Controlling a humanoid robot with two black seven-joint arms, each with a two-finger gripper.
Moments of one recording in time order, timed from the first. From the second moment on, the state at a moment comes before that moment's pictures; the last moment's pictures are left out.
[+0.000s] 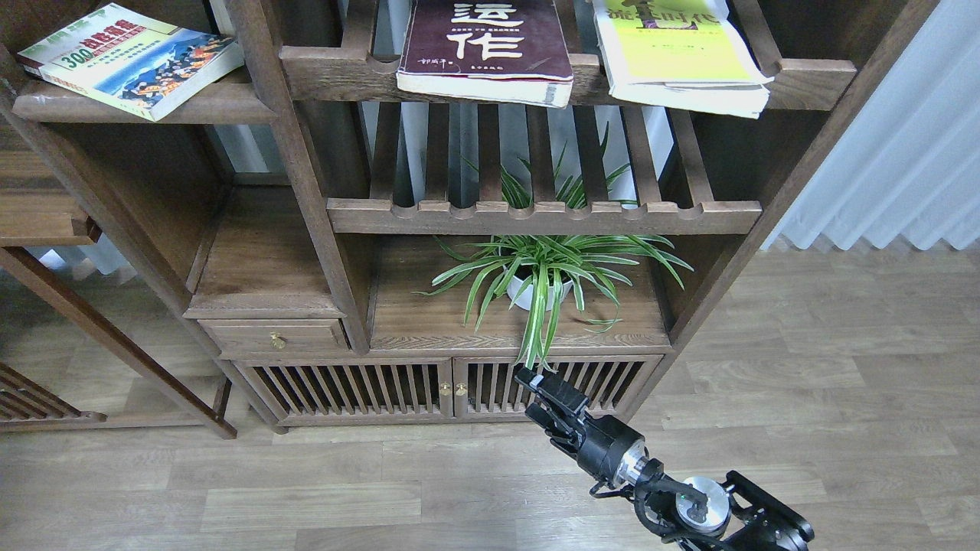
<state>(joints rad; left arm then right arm) -1.24 0.79 -0.71 -0.76 -0.30 -0.49 0.49 0.17 0.01 0.95 0.66 0.25 0.58 -0.35</state>
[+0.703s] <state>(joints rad) -1.21 0.78 -0.70 -1.15 -0.33 -0.49 0.49 0.16 0.02 0.95 0.66 0.25 0.58 -0.35</state>
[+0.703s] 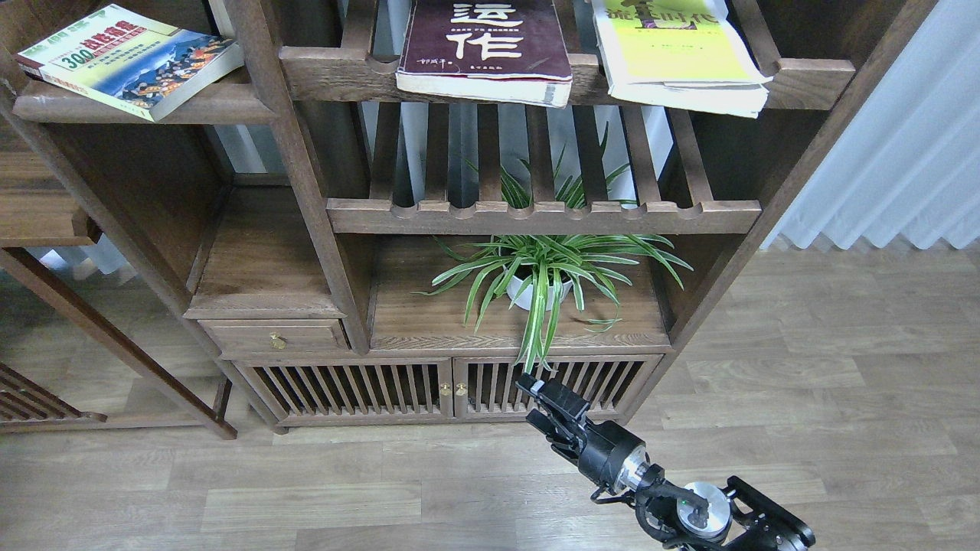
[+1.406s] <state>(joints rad) -1.17 0.30 -0.75 -1.11 -0.31 -0.49 0.49 0.14 0.02 0.96 0.66 0.25 0.58 -0.35</state>
